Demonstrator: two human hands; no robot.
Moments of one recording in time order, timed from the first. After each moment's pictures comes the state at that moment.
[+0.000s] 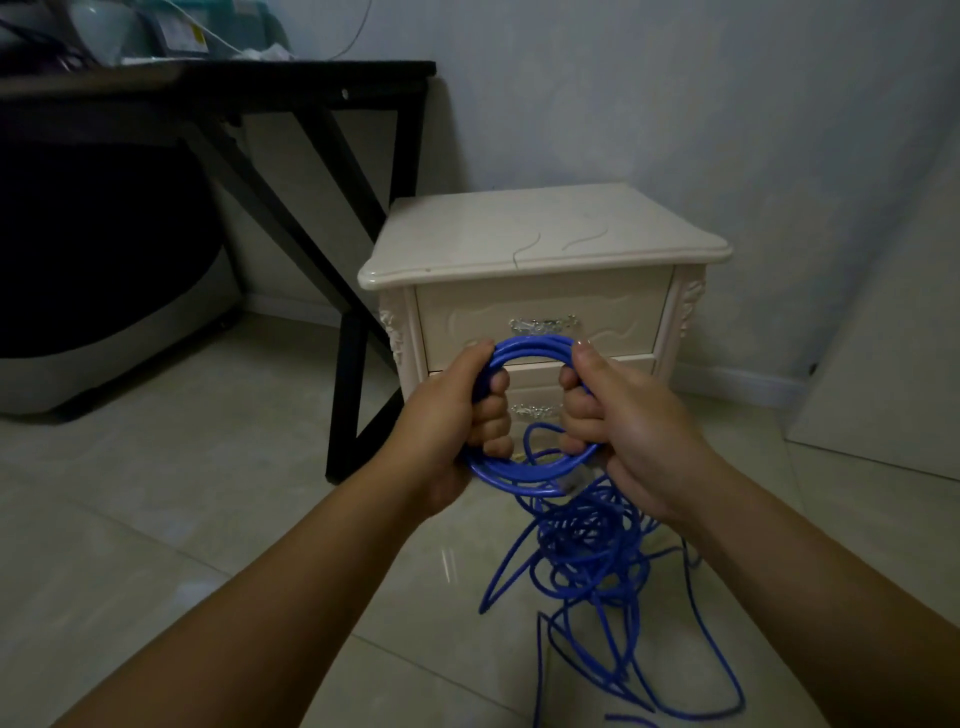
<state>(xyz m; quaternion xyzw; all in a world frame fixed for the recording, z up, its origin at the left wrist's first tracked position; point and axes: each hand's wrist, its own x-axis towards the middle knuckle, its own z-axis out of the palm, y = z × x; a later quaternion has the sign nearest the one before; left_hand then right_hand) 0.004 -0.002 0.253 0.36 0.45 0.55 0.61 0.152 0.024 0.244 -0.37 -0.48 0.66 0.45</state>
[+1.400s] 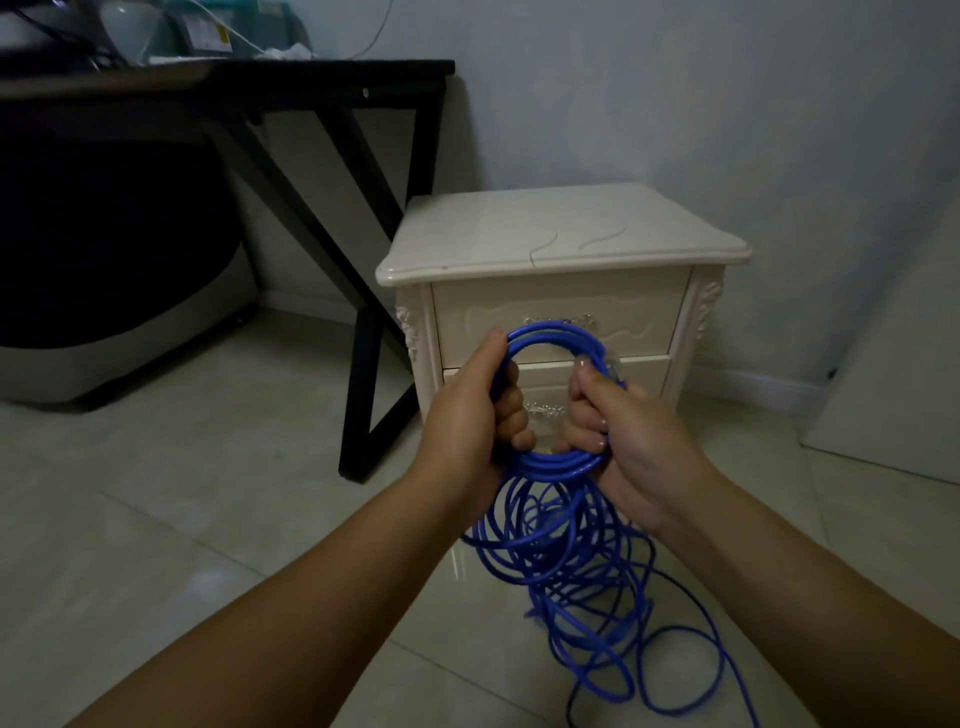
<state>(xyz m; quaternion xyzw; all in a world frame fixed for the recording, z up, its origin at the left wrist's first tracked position) 0.015 -0.009 0.249 0.32 0.43 0.62 0.57 0.141 0.021 0.232 -0.33 -0.38 0.72 0.48</state>
